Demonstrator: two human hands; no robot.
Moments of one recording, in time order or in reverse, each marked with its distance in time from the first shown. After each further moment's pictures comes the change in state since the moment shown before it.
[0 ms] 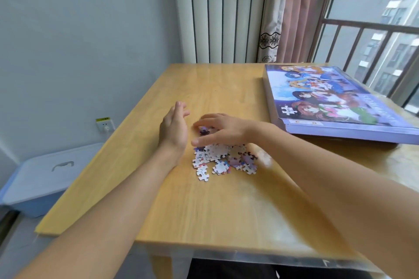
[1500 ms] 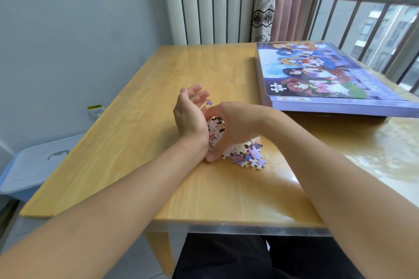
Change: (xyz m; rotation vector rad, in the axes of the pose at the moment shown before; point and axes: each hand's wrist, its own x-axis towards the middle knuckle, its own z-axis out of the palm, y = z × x) left_hand -0.055 0.030 0.065 -0.417 0.166 -0.112; right_hand -0.065 -0.013 -0.001 -0.031 0.015 0.122
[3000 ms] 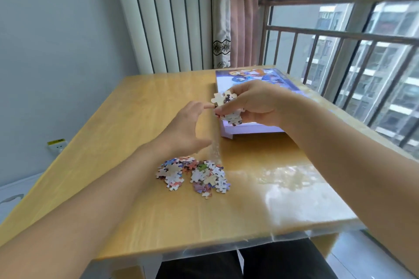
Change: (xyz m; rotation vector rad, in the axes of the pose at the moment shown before) left_hand 0.013 0.020 0.035 1.146 -0.877 0.635; right_hand -0.080 0.058 -0.077 1.021 0.371 0.229
